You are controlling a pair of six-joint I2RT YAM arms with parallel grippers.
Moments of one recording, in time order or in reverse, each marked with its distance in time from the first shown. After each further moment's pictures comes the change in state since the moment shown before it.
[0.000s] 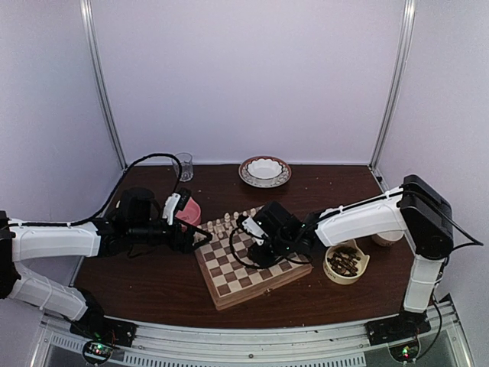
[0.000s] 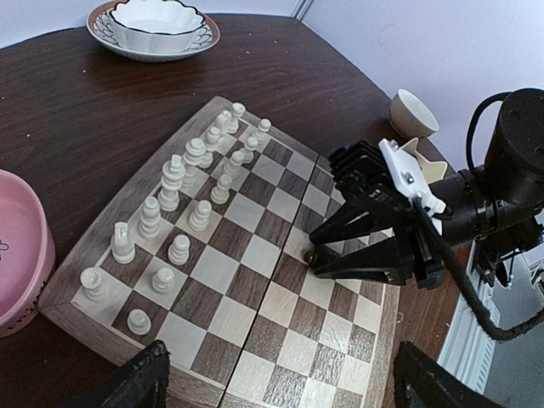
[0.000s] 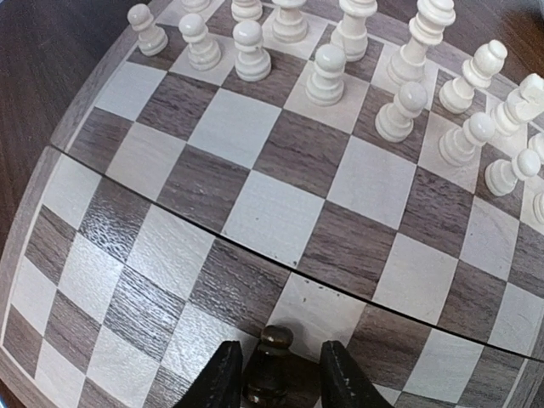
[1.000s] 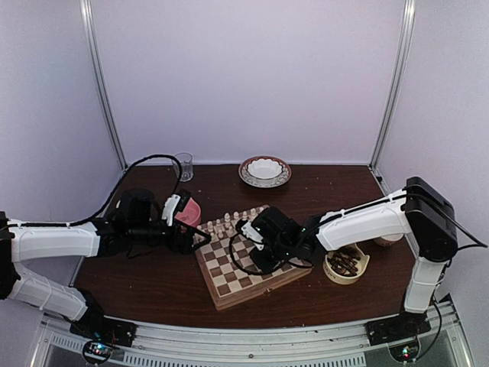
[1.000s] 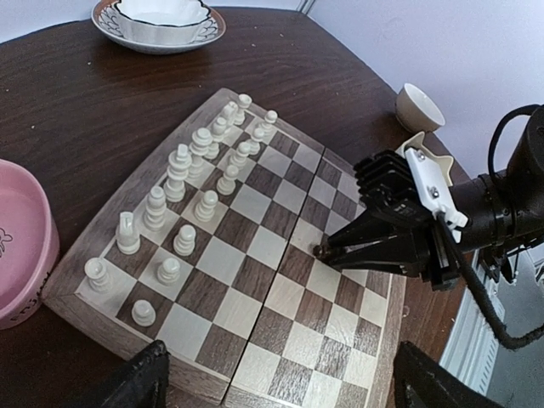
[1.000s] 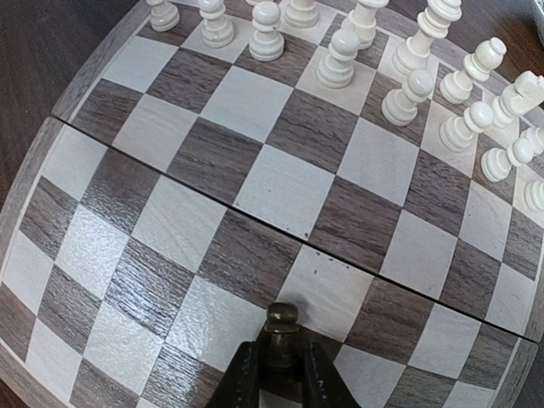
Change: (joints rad) left arm 0.000 -0.005 0.000 -0.030 -0.011 0.010; right arm 0.039 -0.014 -0.010 -0.038 0.068 -0.021
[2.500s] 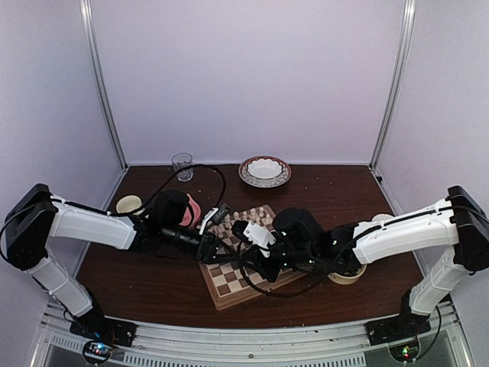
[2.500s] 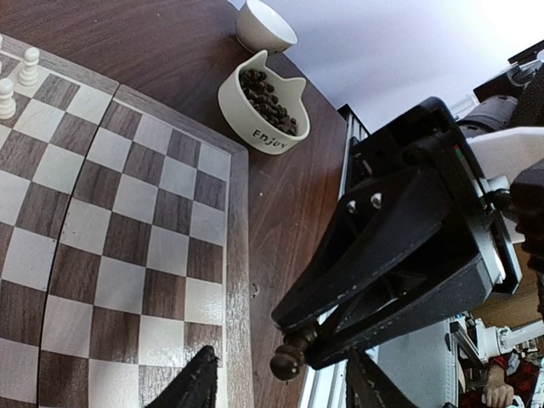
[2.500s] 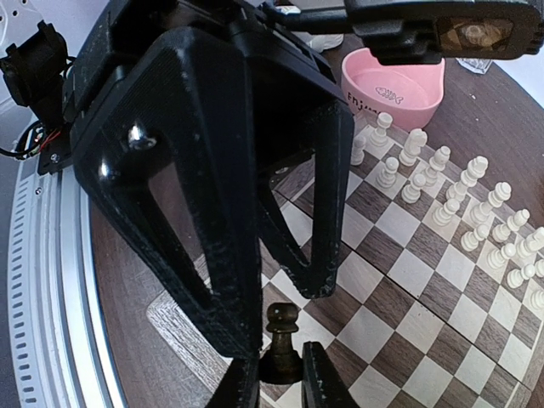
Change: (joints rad) left arm -0.123 0.327 0.149 0.157 0.431 -0.107; right arm 0.108 -0.284 -0.209 0.265 -0.172 -0.117
